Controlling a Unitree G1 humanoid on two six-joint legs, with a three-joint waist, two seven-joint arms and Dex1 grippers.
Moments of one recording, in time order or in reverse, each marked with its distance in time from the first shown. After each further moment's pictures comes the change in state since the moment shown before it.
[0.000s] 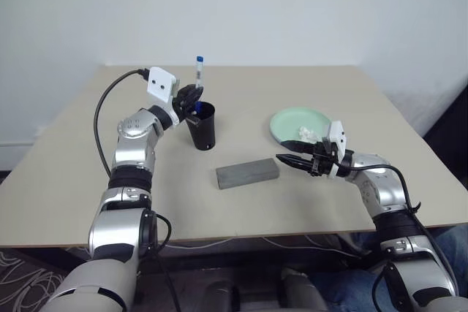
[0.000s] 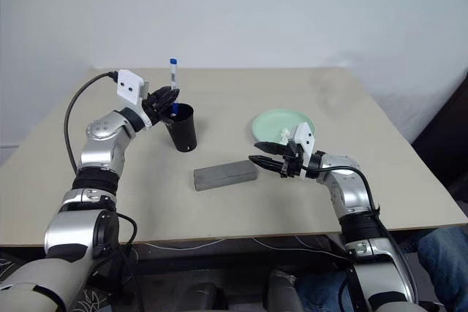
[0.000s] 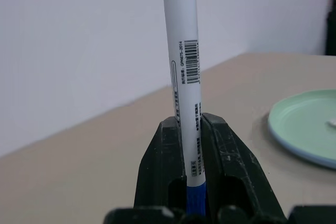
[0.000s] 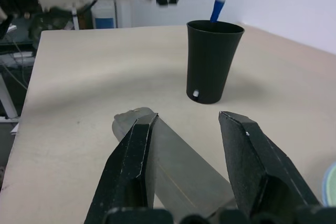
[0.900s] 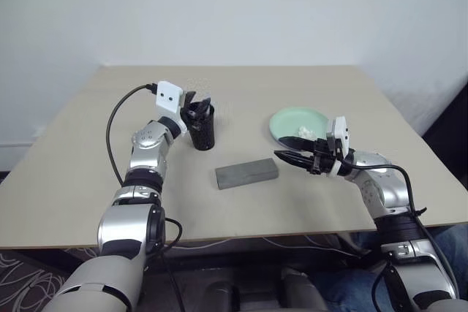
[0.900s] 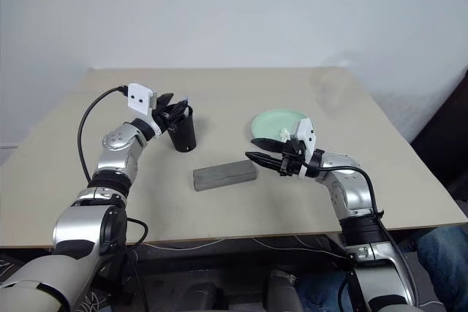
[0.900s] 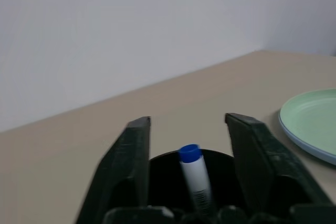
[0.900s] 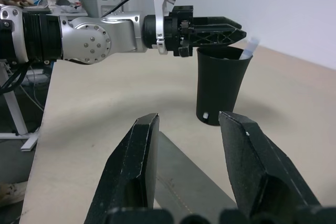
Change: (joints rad) left arm -0.040 -0.046 -0.002 0.220 -0.003 -0.154 0.051; right arm 0.025 0.002 -0.010 -0.113 0.069 0.076 -0.011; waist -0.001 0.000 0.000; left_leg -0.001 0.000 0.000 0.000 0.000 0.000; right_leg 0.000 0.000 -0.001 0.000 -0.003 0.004
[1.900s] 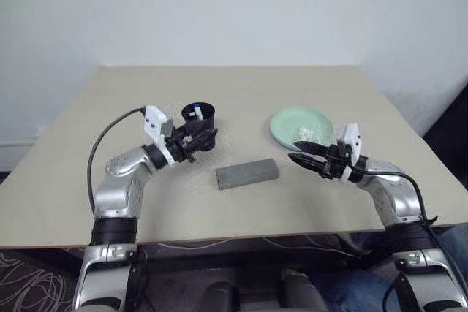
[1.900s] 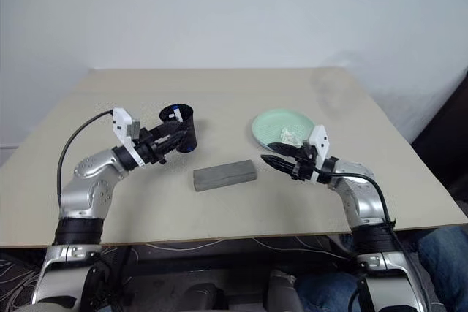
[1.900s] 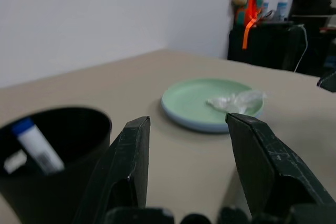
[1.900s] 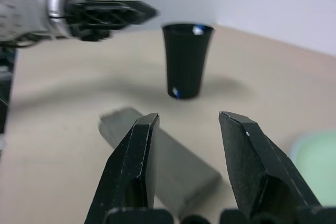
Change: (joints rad) left arm 0.502 0.080 -0.018 -0.860 -0.259 0.517 -0.268; right arm 0.102 -0.076 -0.043 0.006 -0.022 -0.011 -0.075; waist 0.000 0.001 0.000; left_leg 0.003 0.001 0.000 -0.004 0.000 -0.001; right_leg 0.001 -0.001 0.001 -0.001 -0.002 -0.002
